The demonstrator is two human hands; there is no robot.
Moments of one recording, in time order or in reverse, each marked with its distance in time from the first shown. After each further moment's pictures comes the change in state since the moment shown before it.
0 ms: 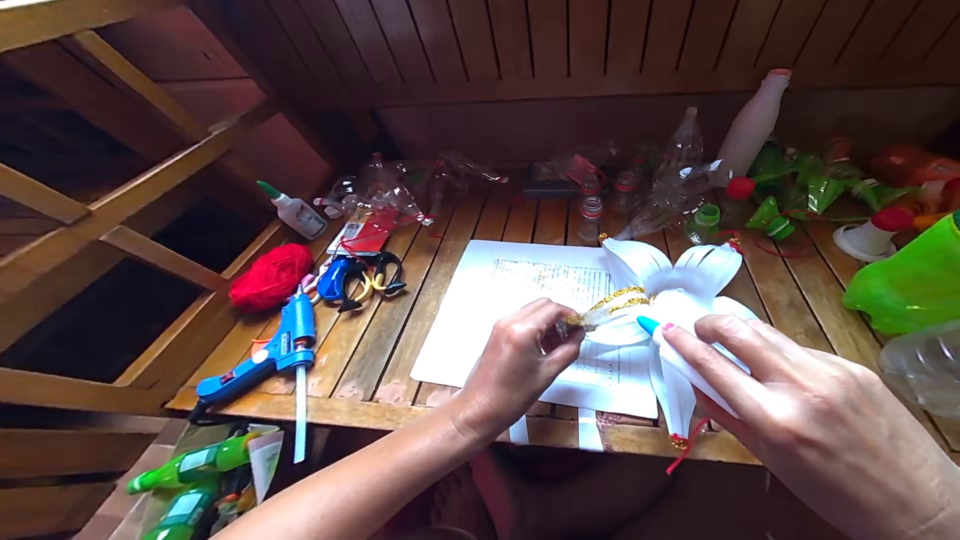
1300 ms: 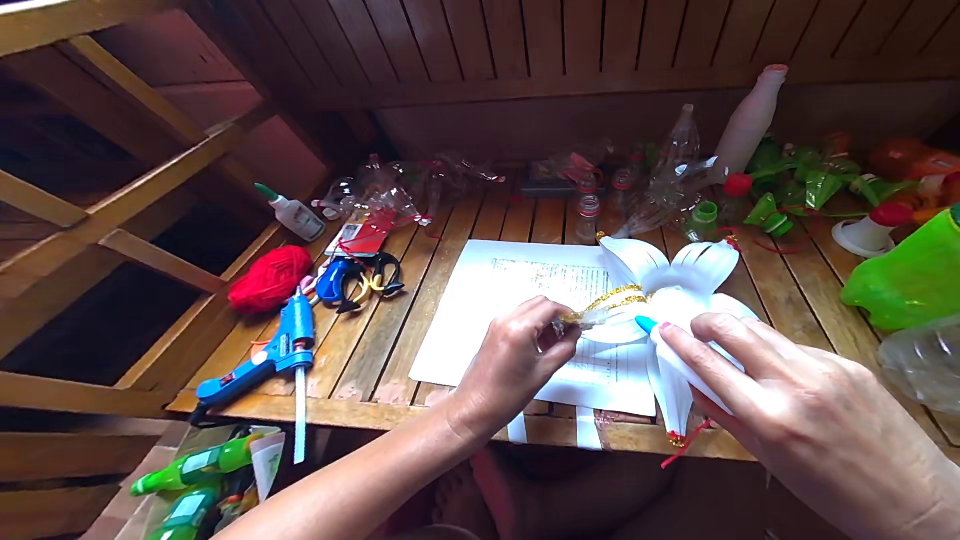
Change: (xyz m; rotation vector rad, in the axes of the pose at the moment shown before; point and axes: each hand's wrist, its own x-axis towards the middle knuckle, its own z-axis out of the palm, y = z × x) left_hand 0.001 0.000 -0.002 0.020 -0.020 0.001; right_hand -0.001 -0.001 0.001 -0.001 0.002 0.010
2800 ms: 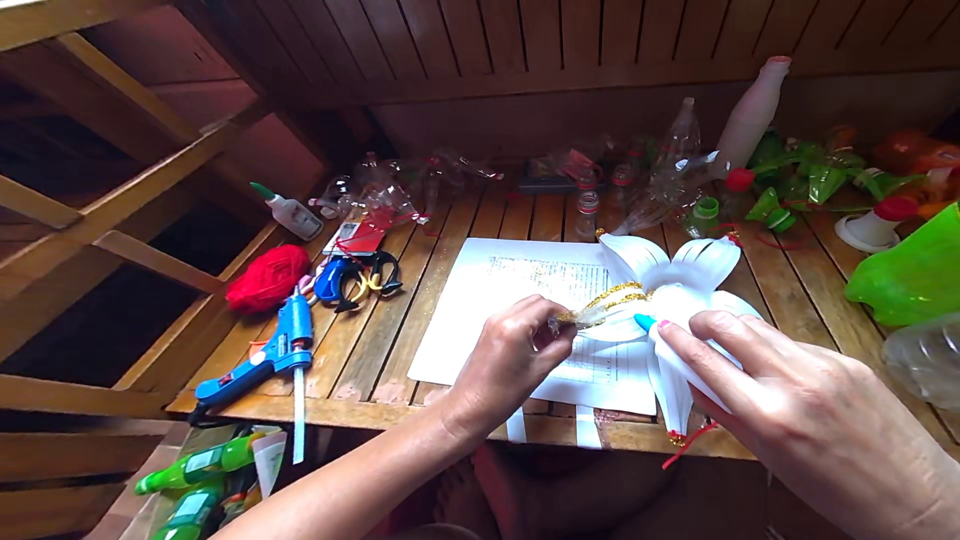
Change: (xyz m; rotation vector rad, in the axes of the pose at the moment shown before) left_hand -0.001 -0.002 -0.002 0.027 -0.006 -0.012; right_hand 0.000 0.001 0.002 0.000 -0.011 -0.014
